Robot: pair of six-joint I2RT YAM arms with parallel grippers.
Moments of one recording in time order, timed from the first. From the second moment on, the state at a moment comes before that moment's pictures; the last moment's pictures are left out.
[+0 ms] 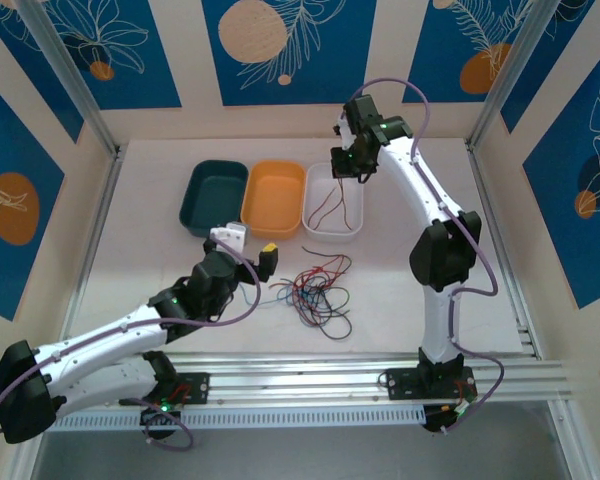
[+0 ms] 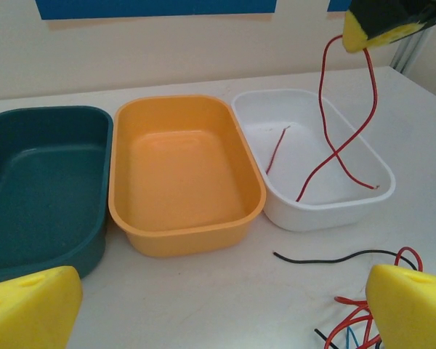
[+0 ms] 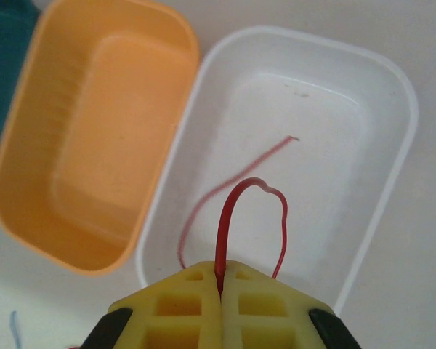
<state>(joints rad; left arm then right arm) -0.90 0.96 0.58 0.03 -0.52 -0.28 0.36 2.07 2.14 -1.15 -0.10 0.18</state>
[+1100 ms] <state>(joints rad) -0.90 1.03 0.58 0.03 -0.52 -0.29 0.49 2.46 2.38 -1.16 0.26 0.16</state>
